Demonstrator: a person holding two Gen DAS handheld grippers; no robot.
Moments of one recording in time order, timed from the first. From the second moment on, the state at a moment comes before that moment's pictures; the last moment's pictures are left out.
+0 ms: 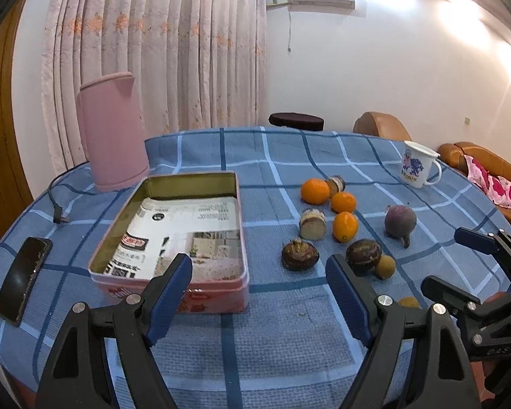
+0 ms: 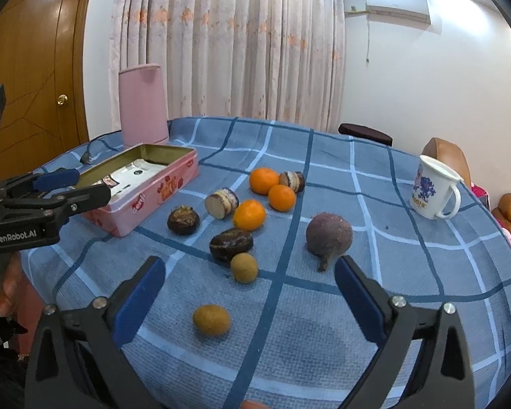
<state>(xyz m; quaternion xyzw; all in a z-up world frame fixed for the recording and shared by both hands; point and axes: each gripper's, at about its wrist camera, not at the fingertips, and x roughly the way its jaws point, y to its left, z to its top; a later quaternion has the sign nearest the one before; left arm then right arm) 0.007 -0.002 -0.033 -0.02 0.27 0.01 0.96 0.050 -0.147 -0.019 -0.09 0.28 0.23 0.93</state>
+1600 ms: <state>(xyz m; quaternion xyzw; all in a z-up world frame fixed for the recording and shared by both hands) 0.108 -0.084 -0.067 -0.04 0.37 -0.12 0.92 0.064 -0.189 -0.058 -0.05 0.31 0.25 0.92</state>
